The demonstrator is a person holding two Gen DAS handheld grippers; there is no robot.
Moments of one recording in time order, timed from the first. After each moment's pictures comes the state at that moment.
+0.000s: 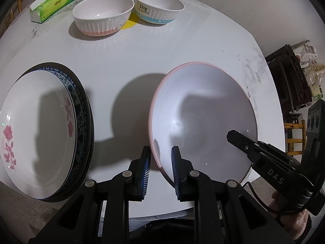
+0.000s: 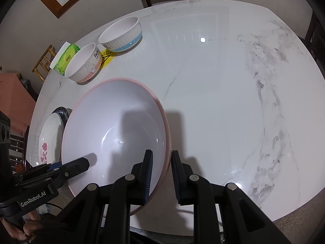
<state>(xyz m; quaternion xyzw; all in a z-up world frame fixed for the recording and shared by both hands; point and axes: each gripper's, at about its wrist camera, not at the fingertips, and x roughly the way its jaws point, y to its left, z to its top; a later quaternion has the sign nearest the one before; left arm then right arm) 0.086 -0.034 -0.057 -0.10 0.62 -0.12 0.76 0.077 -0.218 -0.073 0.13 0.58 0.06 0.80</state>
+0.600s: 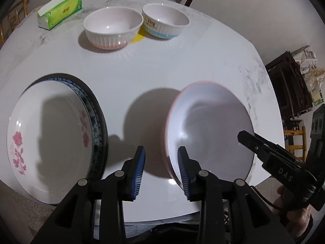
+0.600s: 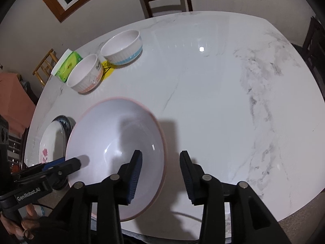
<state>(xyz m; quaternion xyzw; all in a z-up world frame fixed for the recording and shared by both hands) 0.083 -0.015 -0.038 -0.11 0.60 -0.11 0.79 0.085 -0.227 -0.049 0.12 0.55 0.05 0.83</state>
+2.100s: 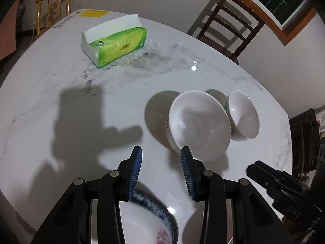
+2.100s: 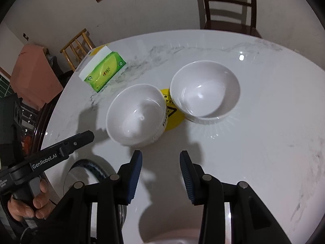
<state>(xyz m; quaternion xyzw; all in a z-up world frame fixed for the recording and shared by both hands) 0.224 0.117 -0.025 -0.19 0.54 0.02 0.82 0.264 -0.099 -0.030 0.07 0.57 0.19 0.80</state>
